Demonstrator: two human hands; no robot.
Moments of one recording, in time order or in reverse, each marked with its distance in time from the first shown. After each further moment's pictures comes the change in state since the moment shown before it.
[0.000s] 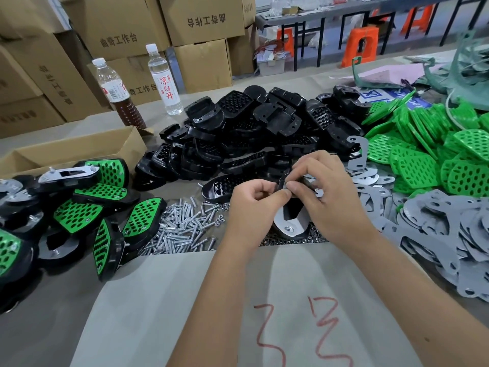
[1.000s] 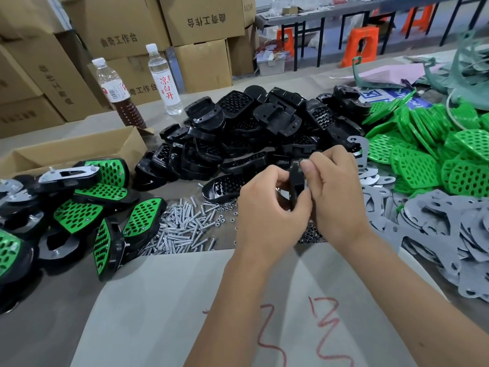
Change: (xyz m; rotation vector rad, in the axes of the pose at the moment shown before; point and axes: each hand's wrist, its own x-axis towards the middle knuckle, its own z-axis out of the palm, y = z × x) left_hand -0.017 0.013 0.020 0.442 0.153 0.434; right_hand 0.005 -0.009 0.006 -0.249 0.187 0.137
